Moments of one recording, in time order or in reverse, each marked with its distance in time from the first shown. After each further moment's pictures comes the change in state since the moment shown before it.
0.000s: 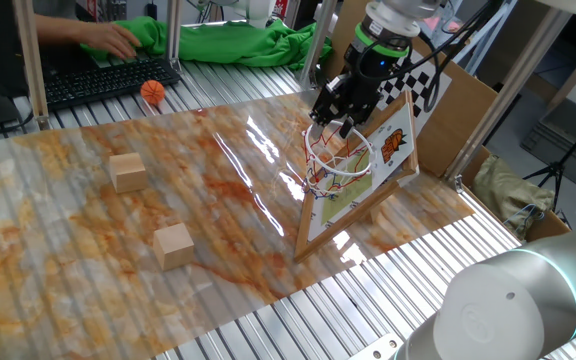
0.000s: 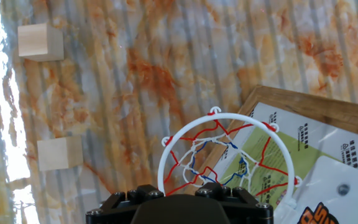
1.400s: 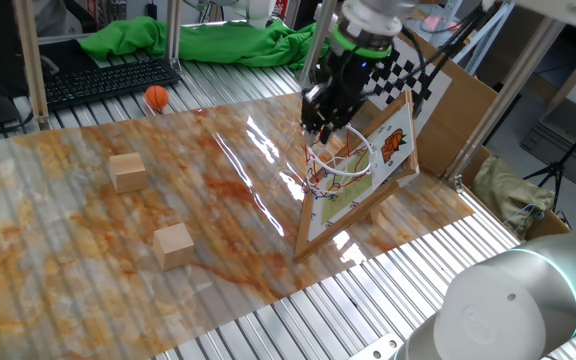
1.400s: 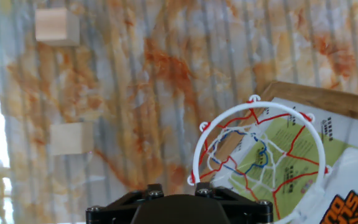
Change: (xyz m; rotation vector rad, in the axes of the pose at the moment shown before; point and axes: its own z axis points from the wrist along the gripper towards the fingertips) arm 0.014 0.040 0.004 0.095 0.004 -0.078
